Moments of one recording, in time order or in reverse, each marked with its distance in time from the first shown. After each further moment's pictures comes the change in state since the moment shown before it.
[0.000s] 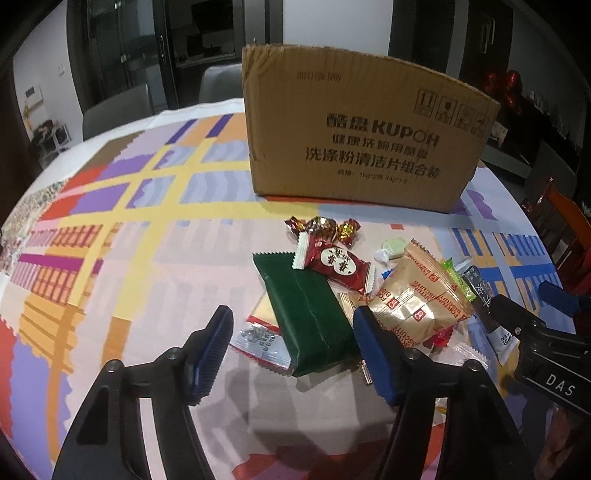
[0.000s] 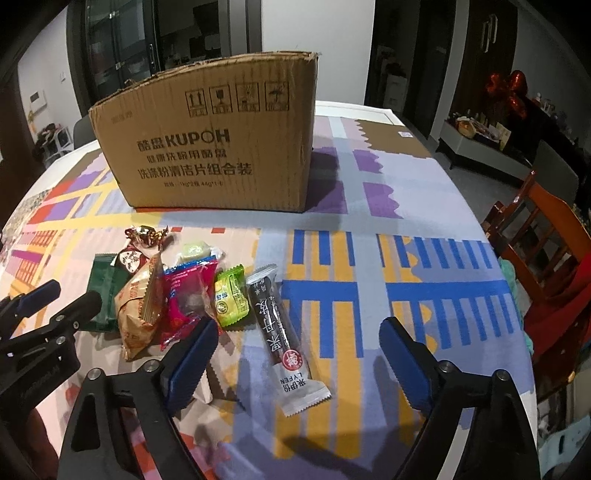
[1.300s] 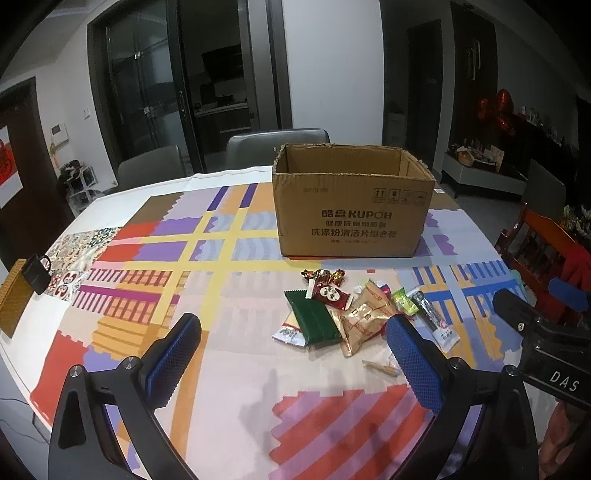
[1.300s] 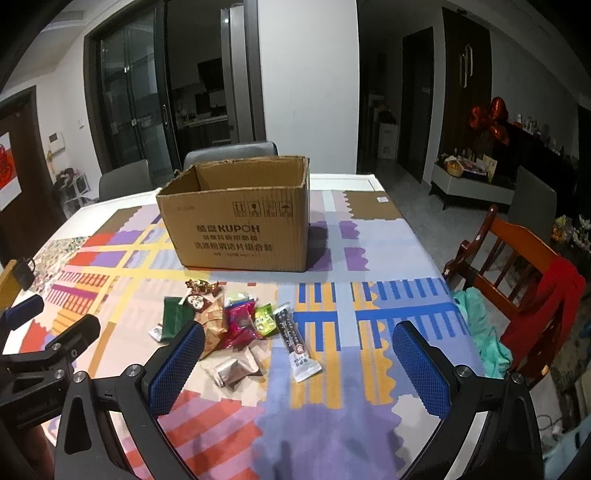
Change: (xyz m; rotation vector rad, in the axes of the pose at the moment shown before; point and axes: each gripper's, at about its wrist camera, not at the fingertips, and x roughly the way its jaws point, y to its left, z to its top) left arm -0.148 -0.009 -0.006 0.039 -0.191 0.072; right arm -0.138 -0.007 -0.012 0.044 -0.224 0.031
